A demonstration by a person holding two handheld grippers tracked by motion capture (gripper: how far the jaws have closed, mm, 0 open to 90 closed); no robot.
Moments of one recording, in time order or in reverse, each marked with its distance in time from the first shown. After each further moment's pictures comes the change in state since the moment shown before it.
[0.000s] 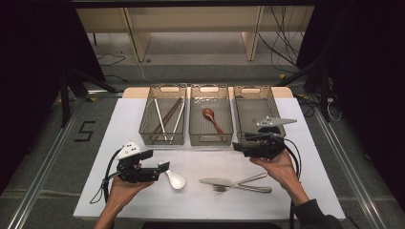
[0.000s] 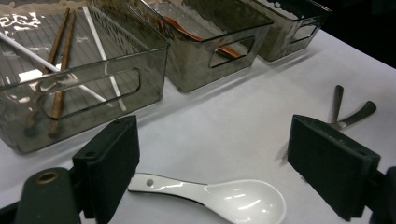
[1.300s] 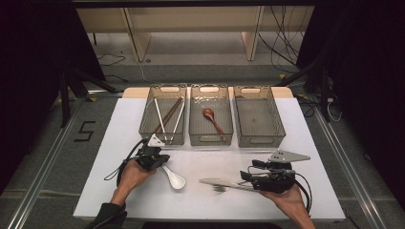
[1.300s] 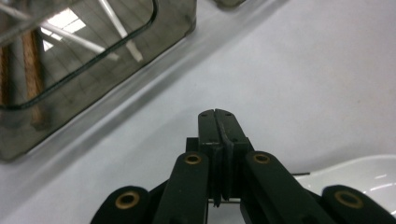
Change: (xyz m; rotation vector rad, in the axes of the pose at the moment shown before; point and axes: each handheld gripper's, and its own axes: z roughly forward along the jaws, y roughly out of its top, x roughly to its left) left arm 0.031 -0.005 0.075 0.364 0.069 0.177; right arm 0.020 -0.079 -0.024 -0.040 0.021 0.006
